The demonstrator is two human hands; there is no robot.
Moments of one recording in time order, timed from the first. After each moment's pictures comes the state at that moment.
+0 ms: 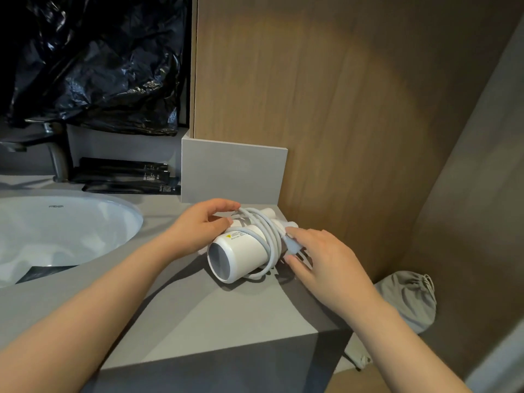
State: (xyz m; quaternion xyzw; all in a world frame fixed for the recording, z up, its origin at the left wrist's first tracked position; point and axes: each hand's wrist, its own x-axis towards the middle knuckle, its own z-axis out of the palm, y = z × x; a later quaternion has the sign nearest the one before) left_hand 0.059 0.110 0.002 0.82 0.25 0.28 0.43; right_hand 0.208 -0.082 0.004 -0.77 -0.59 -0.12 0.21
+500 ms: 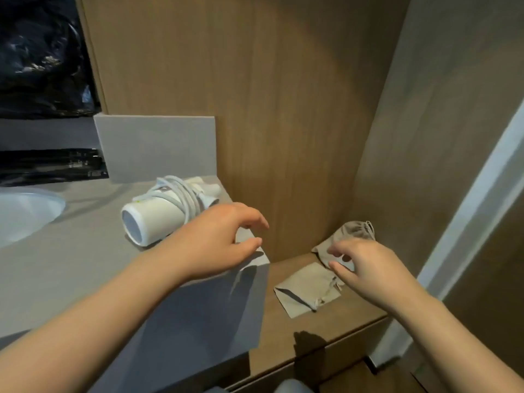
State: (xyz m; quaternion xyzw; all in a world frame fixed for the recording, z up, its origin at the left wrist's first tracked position) left_hand 0.112 -0.057 0.016 0.97 0.09 0.17 0.16; right_hand 0.298 -0.251 -0.036 -0.87 -0.48 -0.09 0.06
